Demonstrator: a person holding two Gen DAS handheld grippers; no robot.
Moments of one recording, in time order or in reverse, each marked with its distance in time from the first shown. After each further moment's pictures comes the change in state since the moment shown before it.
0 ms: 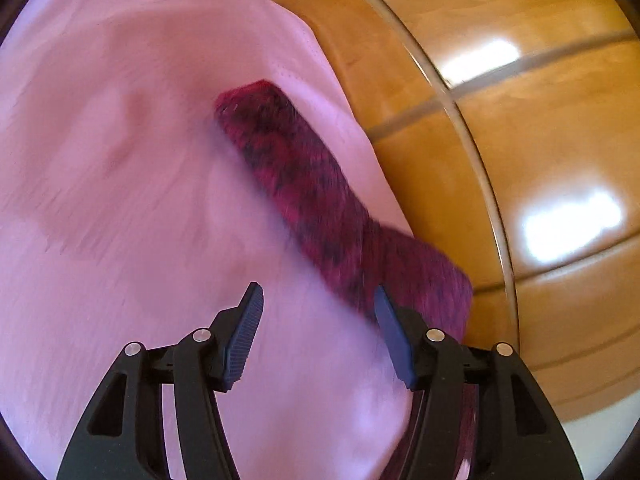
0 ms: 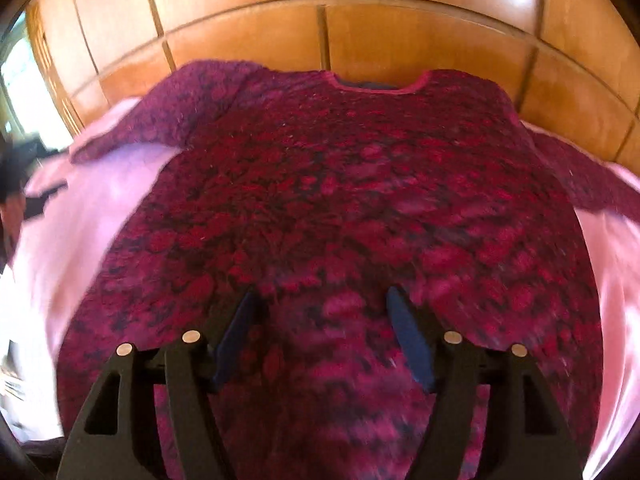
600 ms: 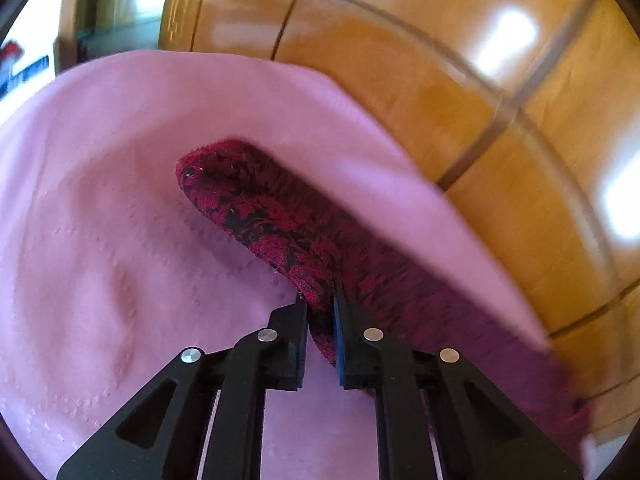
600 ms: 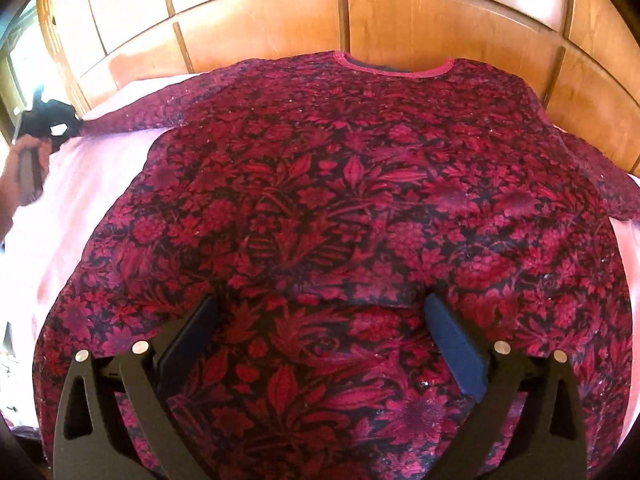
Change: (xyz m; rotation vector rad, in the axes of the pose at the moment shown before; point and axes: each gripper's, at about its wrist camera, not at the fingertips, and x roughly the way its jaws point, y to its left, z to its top) left arm 0.045 -0.016 0.045 0.252 -0.158 0.382; right arm 0.018 0.002 0.000 -0.024 0.026 0.054
